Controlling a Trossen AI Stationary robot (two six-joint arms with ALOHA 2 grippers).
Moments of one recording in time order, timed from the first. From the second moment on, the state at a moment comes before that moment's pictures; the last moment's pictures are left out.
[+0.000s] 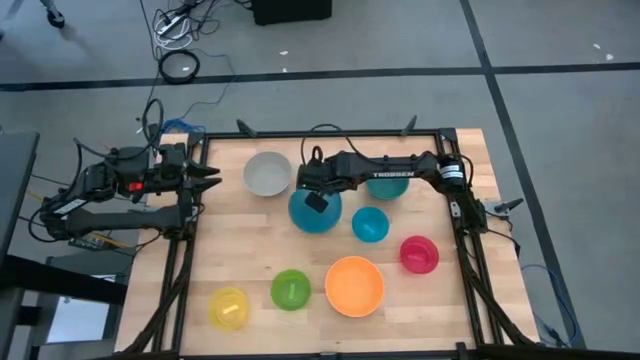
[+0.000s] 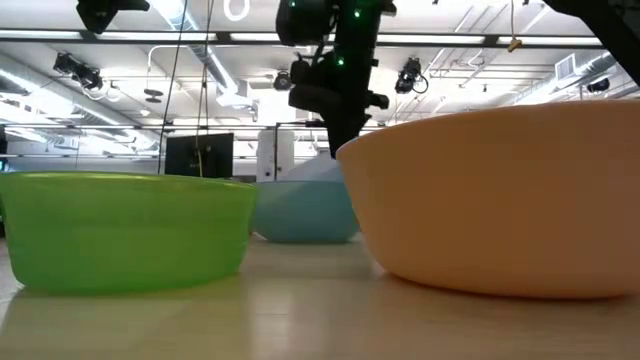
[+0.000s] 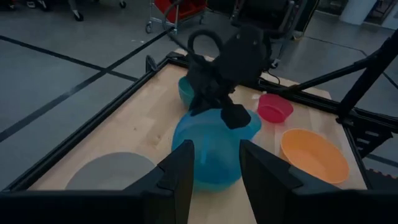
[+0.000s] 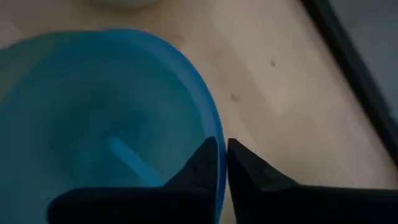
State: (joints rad) left arm 0.19 0.44 0.94 -0.81 -0.08 -0.21; right arm -0.09 2.11 1.91 -1.13 0.42 0.45
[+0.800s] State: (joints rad) left arm 0.19 0.44 0.94 -0.81 -0.08 -0.22; right arm -0.02 1.99 1.89 -1.17 0.63 0.55
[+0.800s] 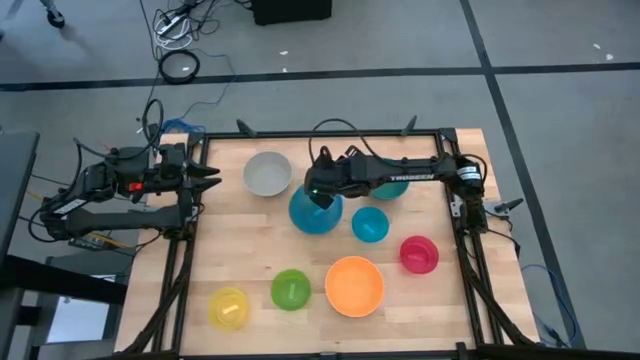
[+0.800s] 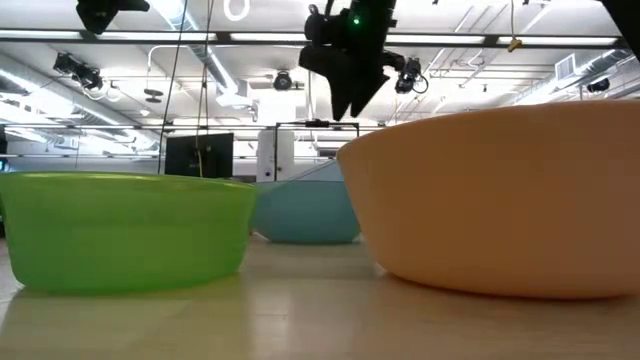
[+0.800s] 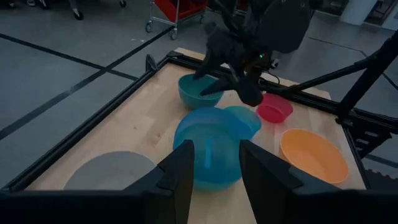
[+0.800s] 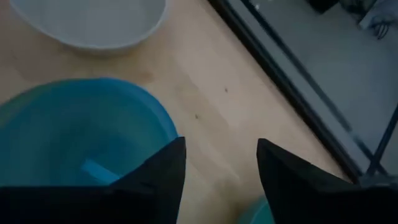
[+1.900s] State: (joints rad) left arm 0.19 0.44 0.94 -0.82 -0.08 -0.22; right arm 0.06 1.91 1.61 -0.99 0.76 0.67
